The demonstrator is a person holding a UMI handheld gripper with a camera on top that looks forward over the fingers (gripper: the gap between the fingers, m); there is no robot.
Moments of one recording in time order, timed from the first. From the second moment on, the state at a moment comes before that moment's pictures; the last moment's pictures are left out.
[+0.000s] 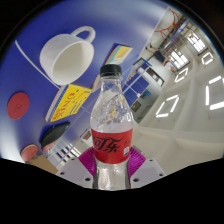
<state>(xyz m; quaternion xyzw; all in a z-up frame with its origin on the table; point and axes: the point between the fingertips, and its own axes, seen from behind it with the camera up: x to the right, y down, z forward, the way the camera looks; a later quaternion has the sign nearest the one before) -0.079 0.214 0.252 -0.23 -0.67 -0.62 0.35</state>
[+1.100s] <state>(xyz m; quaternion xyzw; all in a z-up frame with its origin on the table) 0.006 0.196 0.074 -0.78 -0.02 0.03 0.62</state>
